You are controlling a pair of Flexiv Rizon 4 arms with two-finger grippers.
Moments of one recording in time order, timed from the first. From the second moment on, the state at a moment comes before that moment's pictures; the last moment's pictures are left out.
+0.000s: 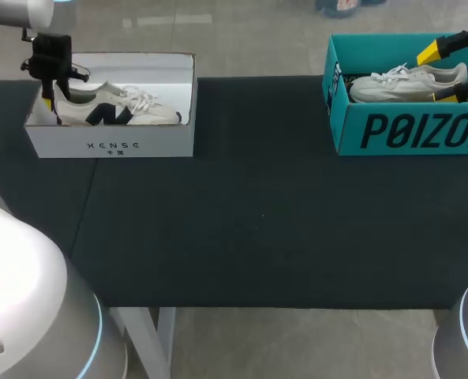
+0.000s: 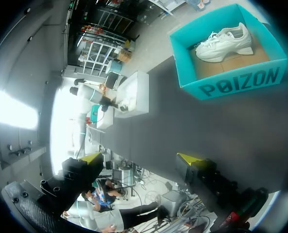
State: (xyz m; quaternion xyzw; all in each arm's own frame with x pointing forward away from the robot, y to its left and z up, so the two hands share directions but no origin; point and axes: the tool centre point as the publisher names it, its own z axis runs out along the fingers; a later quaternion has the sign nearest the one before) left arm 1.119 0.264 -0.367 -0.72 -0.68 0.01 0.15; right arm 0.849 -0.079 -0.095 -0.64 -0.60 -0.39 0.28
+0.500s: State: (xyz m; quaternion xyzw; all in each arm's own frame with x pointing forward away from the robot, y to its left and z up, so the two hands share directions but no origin) left arm 1.105 0.253 -0.384 -0.72 -0.67 0.03 0.17; right arm 0.849 -0.079 -0.095 -0.64 -0.60 -0.39 0.28
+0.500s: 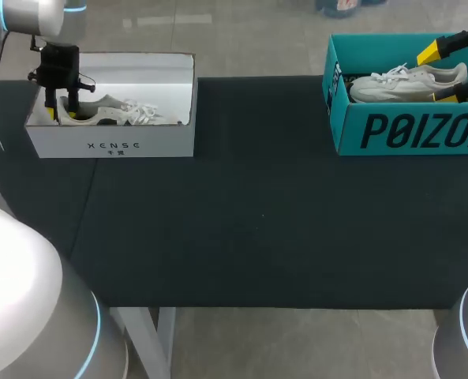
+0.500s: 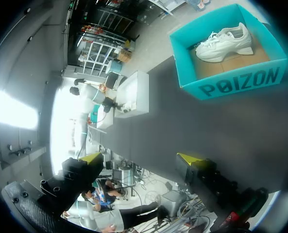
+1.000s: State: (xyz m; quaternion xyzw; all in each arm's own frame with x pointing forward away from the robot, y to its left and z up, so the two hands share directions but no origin) left arm 1.127 0.250 -0.331 -0.71 -0.70 0.02 0.12; right arm 0.849 -0.079 -0.095 -0.64 -0.60 -0.39 0.28
